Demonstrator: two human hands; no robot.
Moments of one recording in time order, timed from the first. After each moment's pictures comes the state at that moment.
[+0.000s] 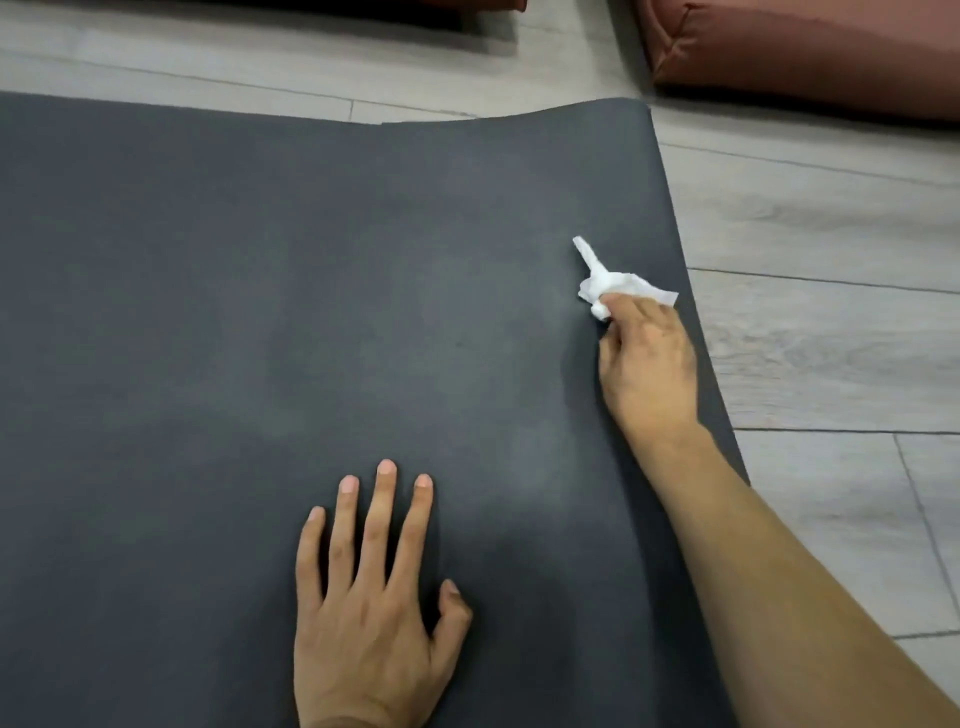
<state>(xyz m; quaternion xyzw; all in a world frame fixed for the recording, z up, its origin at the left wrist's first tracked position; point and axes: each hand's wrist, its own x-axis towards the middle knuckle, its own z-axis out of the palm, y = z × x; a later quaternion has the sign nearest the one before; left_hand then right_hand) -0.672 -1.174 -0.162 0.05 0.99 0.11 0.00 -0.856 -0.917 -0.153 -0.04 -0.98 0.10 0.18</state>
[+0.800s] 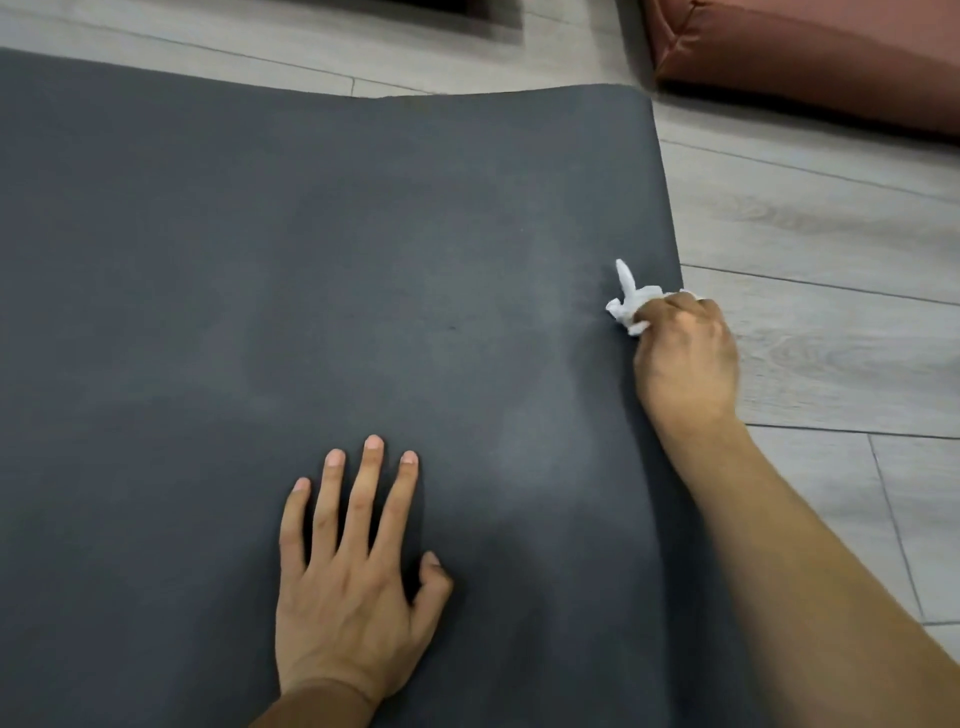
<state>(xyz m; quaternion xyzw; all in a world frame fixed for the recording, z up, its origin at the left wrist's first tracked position) -0.672 -1.173 -0.163 0.05 0.99 0.10 0.00 -0.852 -0.880 -0.139 -0.06 -0.99 0.02 0.12</state>
